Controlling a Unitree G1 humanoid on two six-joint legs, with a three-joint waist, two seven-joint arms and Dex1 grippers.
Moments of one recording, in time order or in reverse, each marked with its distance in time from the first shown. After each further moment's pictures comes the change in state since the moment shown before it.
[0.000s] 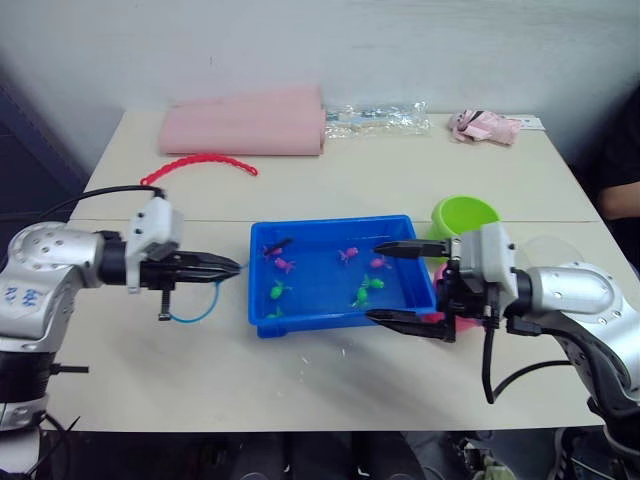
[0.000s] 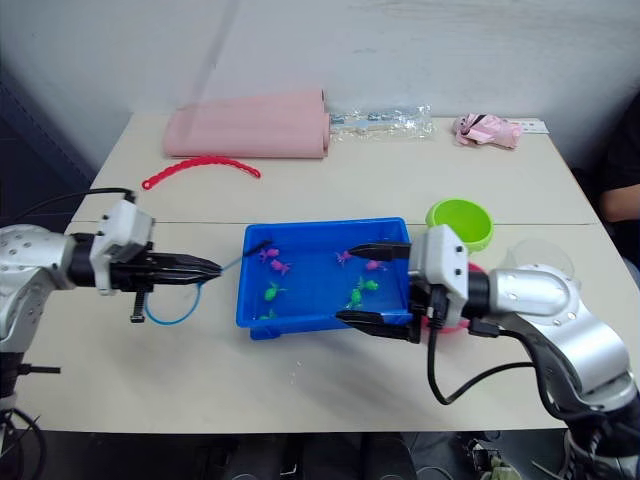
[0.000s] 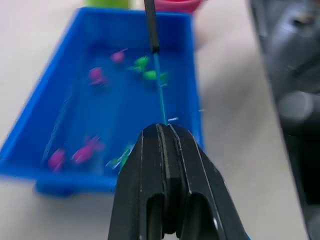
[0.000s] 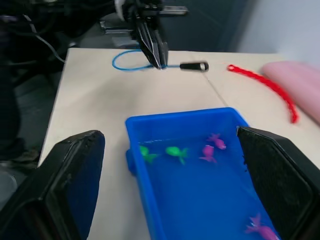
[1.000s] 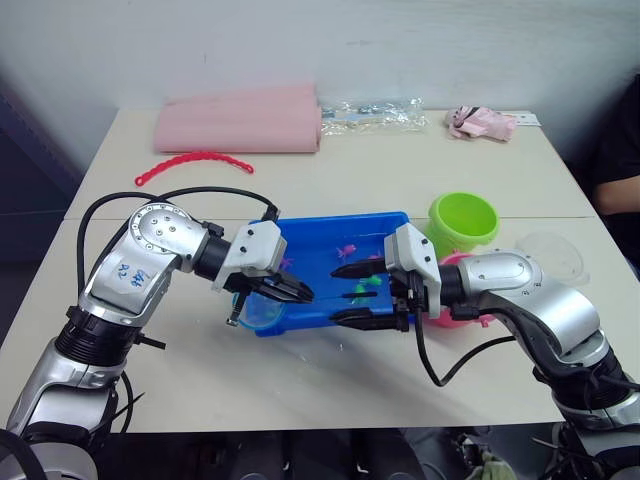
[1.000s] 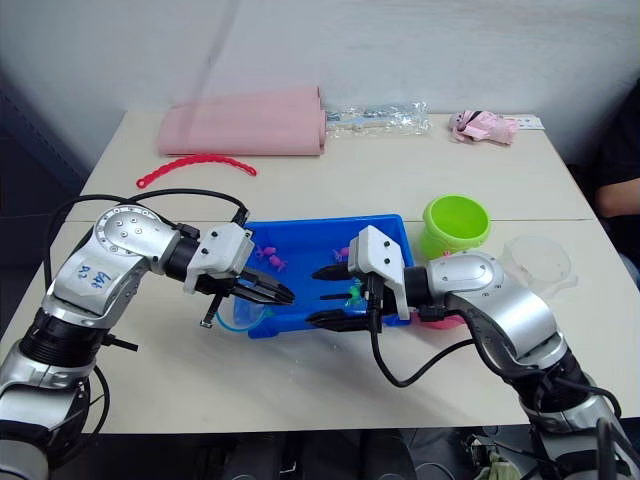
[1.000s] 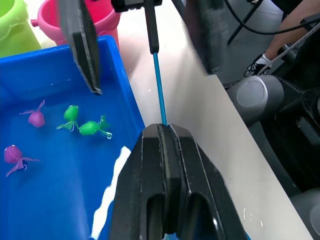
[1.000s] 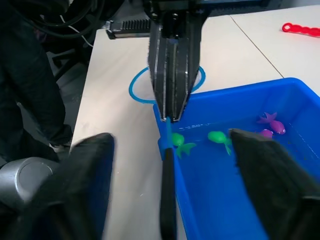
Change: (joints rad) left arm -0.175 -0.193 -0.247 -0.034 0.130 0.004 -0.015; right arm -0.136 0.107 0.182 0.117 -0.091 0.148 0.041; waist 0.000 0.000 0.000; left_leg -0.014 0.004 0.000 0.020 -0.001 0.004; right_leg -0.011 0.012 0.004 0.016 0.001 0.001
